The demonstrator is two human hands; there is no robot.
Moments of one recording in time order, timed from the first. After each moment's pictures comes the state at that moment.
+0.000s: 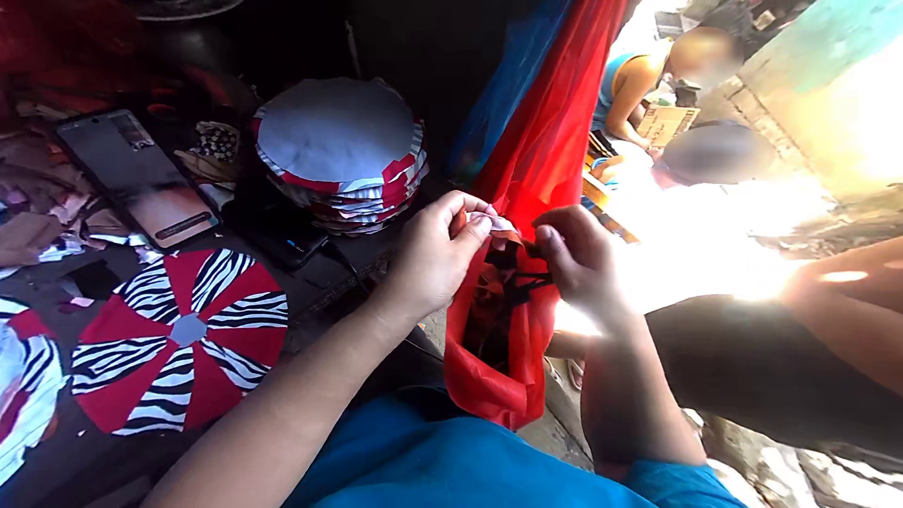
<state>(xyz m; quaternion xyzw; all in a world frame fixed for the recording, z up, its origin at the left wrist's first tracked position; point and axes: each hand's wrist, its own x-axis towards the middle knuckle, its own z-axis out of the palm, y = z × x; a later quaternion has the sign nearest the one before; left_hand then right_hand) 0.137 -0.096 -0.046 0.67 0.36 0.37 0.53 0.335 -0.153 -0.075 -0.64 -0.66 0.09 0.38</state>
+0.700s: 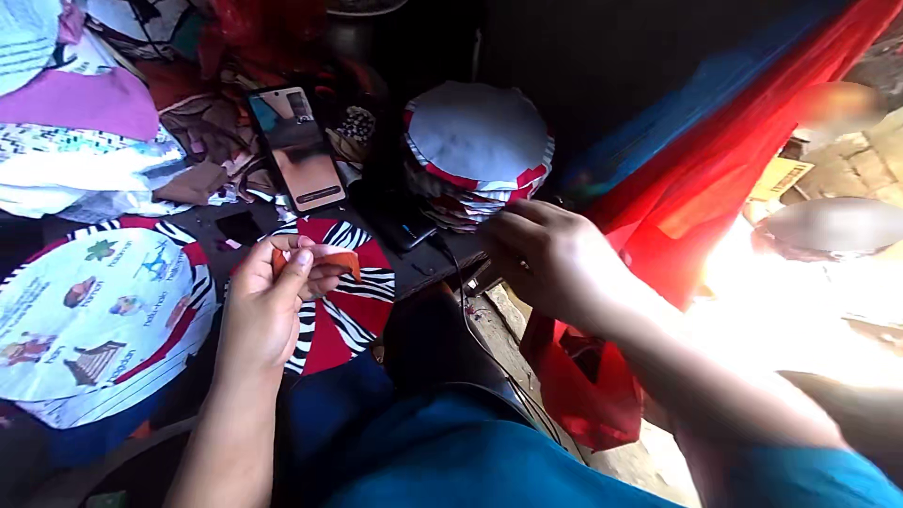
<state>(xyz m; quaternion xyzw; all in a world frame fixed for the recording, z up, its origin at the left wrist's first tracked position) -0.098 -0.130 -0.087 0.47 0.49 0.59 0.43 0.189 -0.094 -0.031 -0.39 -0.89 0.00 0.25</state>
